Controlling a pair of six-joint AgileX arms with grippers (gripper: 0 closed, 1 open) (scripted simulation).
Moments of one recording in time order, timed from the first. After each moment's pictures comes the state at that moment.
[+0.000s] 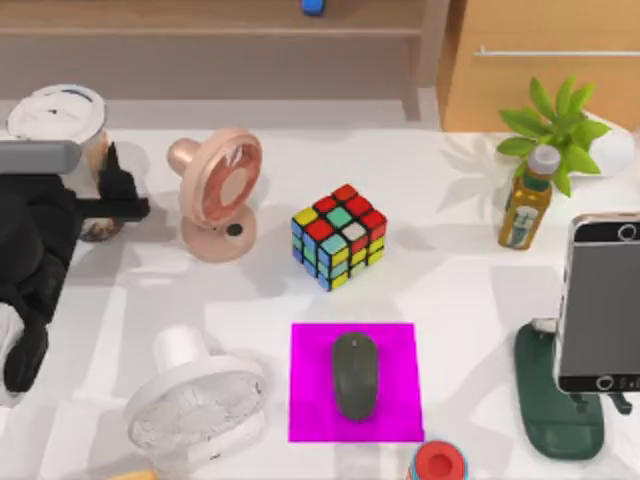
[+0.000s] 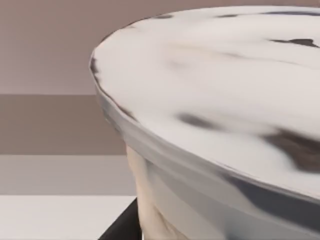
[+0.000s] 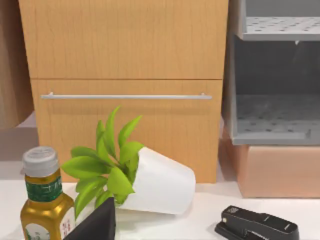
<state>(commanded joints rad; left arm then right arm) -0.11 2.09 0.52 1.47 -0.06 0.00 0.00 0.00 0.00 0.00 0.00 0.00</state>
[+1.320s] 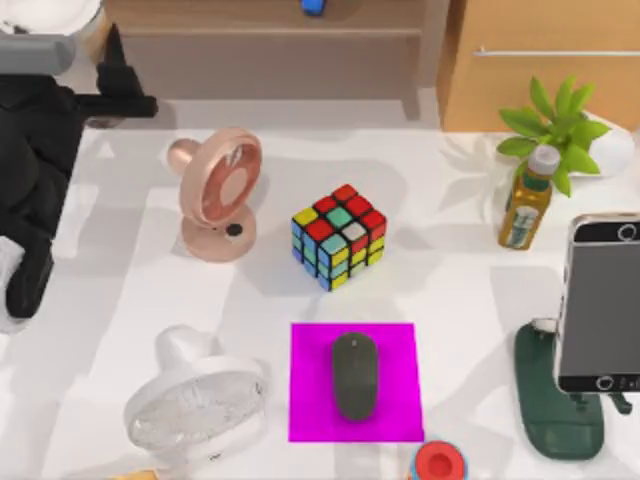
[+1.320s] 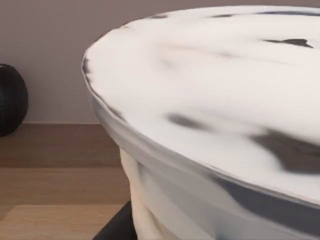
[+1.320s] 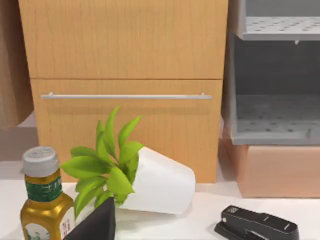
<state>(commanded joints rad) -0.16 1.89 0.67 1.38 -0.05 0.00 0.00 0.00 0.00 0.00 0.00 0.00</state>
